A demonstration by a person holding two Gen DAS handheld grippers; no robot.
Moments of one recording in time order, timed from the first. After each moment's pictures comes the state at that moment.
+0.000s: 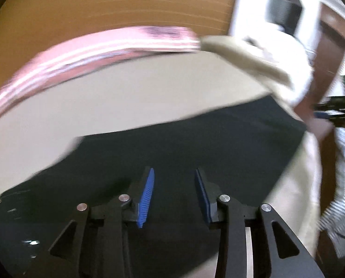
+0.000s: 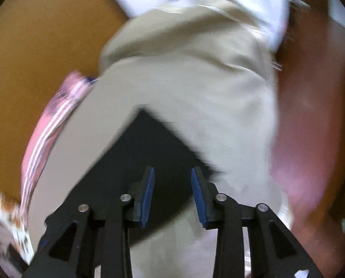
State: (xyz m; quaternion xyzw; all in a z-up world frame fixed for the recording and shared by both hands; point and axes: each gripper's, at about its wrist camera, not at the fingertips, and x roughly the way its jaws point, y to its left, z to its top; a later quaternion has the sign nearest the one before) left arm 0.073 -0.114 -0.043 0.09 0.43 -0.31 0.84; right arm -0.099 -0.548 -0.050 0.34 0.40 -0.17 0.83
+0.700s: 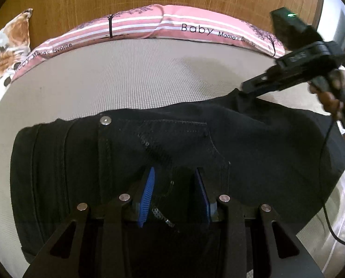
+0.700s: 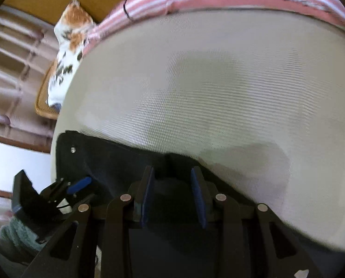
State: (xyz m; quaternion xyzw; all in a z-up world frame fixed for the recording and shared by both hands) left arm 0.086 0.060 -0.090 0.02 0.48 -0.16 0.86; right arm 0.213 -0.148 -0.119 0.09 0.62 0.30 0.72
